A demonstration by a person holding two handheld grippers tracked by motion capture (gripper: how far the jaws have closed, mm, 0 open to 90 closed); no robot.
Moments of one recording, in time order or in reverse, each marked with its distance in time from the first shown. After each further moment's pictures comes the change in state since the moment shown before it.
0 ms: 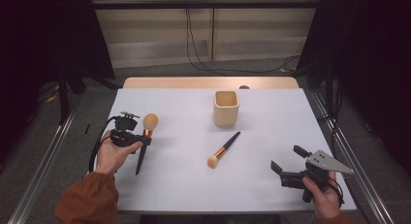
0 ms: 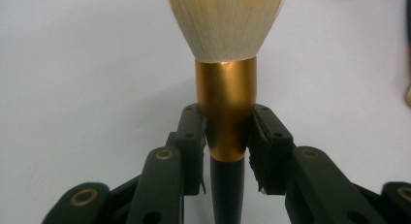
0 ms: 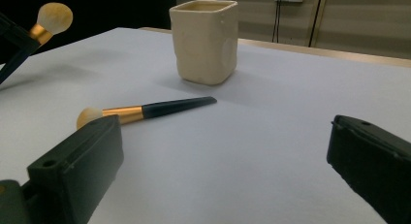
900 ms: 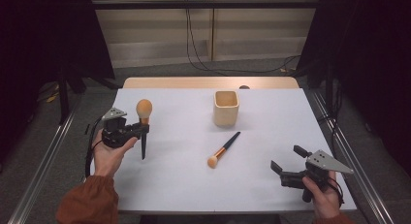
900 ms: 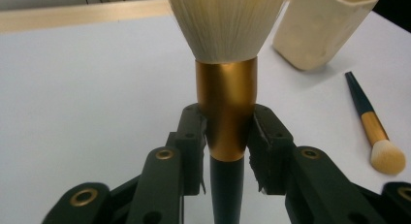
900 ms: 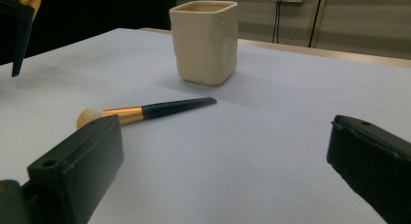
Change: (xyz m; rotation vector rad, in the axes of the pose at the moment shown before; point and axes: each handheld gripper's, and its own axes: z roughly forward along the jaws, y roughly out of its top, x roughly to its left) left arm 0.003 -0.009 -0.023 -0.391 -0.048 0.044; right arm 0.000 0.000 0.000 -0.001 0.002 0.002
